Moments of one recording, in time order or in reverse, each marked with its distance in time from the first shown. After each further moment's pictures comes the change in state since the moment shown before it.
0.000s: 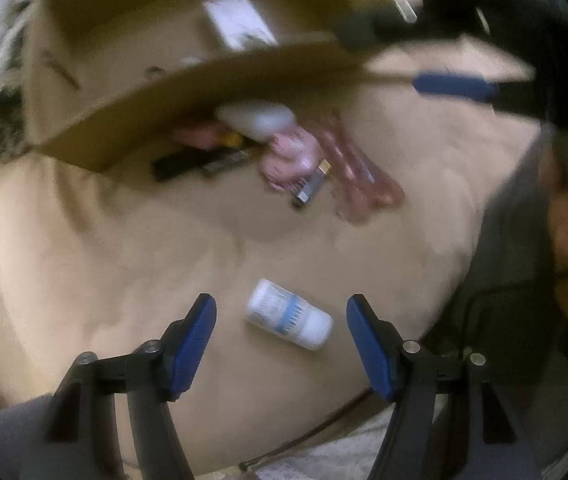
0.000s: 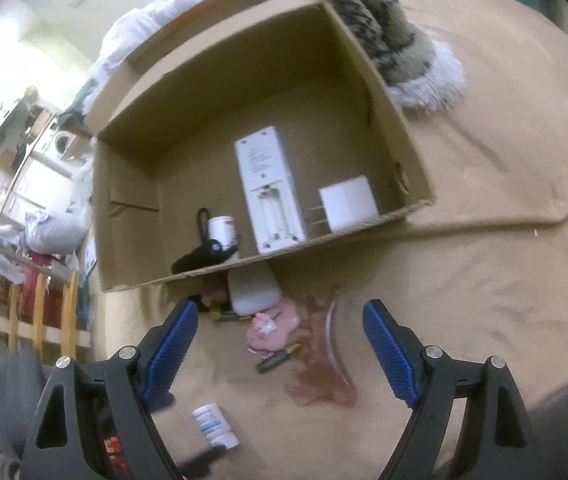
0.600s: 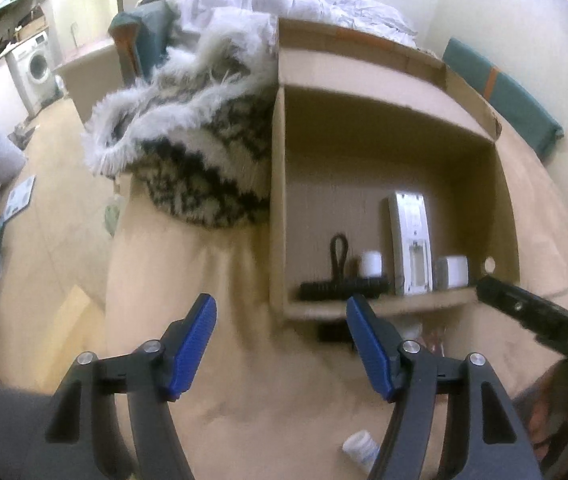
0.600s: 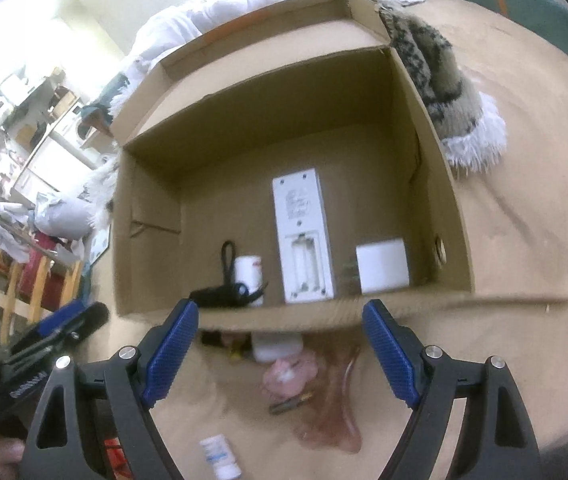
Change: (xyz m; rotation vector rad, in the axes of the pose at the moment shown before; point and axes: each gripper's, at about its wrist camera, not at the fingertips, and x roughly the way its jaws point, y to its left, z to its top) left arm -0.087 0.104 0.021 -0.477 -0.399 0.212; right arm -0.002 0.026 0.027 -0.137 -0.053 0.031
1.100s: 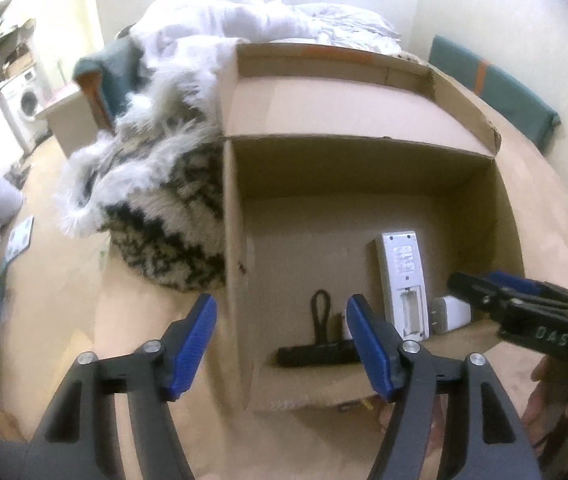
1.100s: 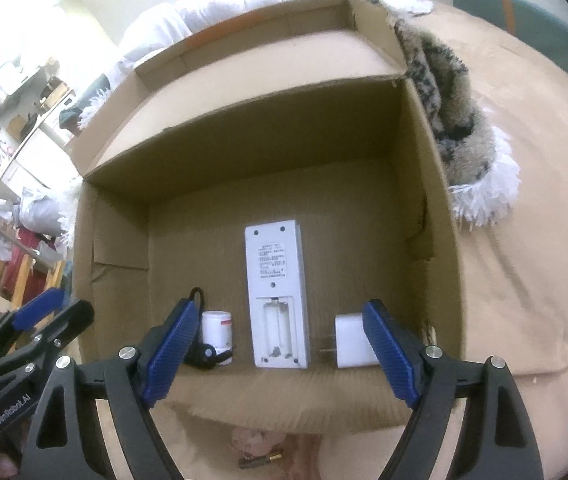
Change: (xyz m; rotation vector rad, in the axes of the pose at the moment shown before) left arm 0.021 -0.035 0.046 0.076 -0.073 0.029; right arm 0.027 -0.011 0.052 -0.056 -0.013 -0.063
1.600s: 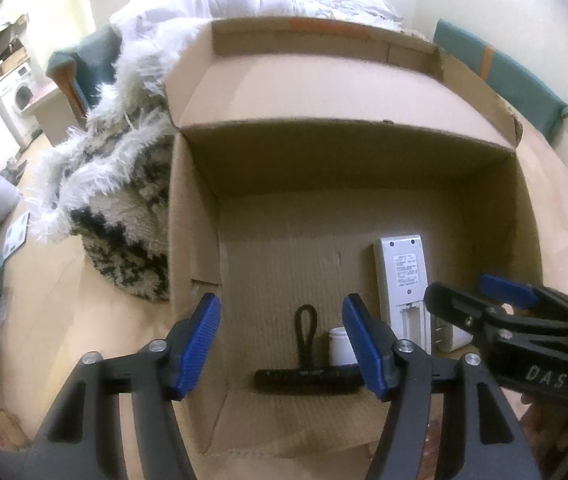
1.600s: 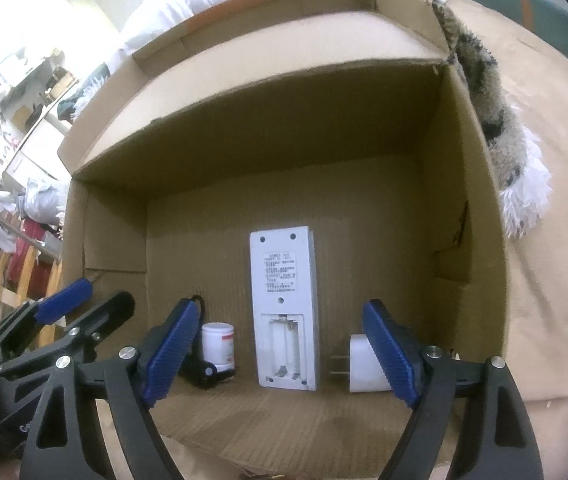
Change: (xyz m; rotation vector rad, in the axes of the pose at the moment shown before) left arm 0.043 -0.025 0.020 0.025 0.047 0.017; right arm 0.028 -0.008 0.016 -0.018 0.048 0.037
